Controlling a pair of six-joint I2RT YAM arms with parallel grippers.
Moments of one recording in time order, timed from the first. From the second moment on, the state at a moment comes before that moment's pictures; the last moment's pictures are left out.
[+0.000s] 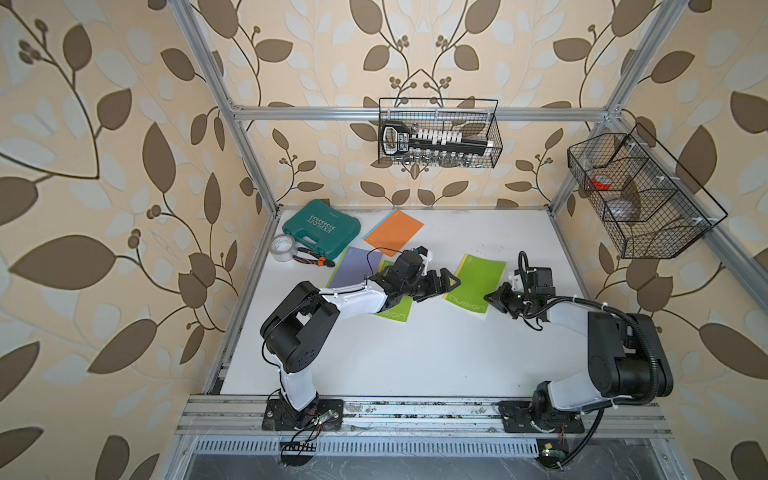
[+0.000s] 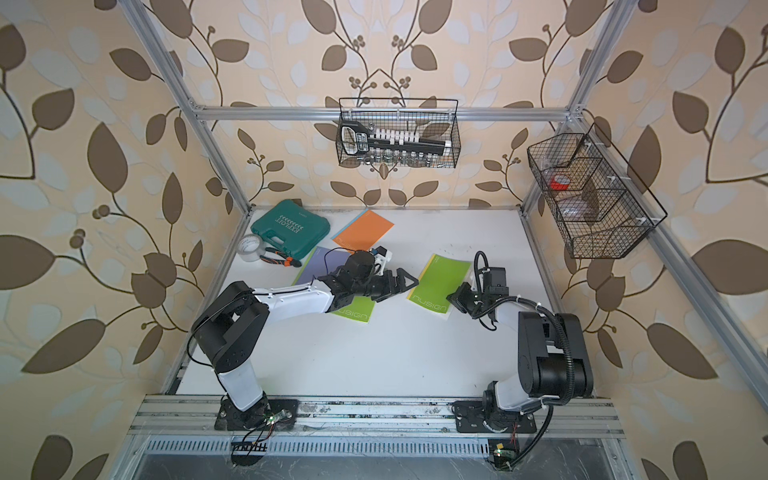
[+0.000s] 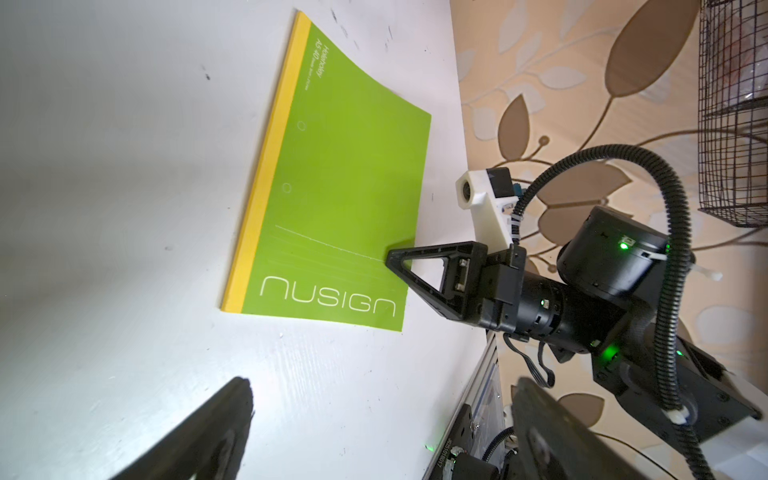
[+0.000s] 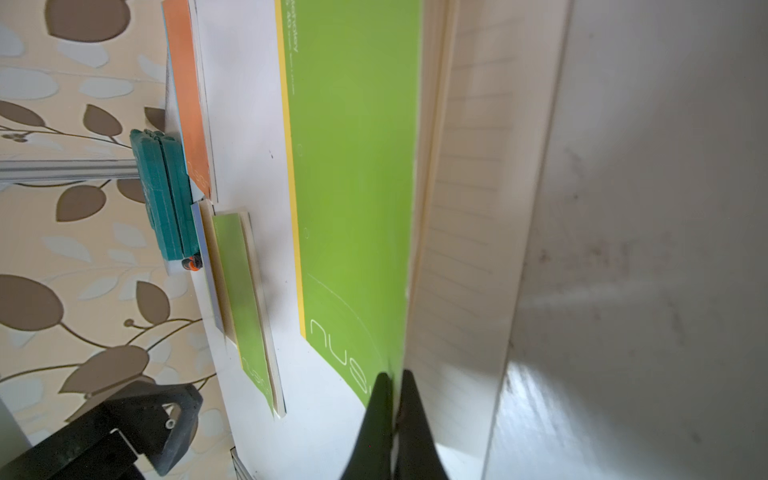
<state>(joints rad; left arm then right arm) -0.71 1.77 1.04 0.19 0.44 -0.96 -0.07 1.52 0.60 -0.06 -0.56 0.68</state>
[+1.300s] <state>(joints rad) -0.46 1.30 0.76 -0.15 0.33 -0.92 0.28 1.52 0.64 -0.09 -0.52 0.72</state>
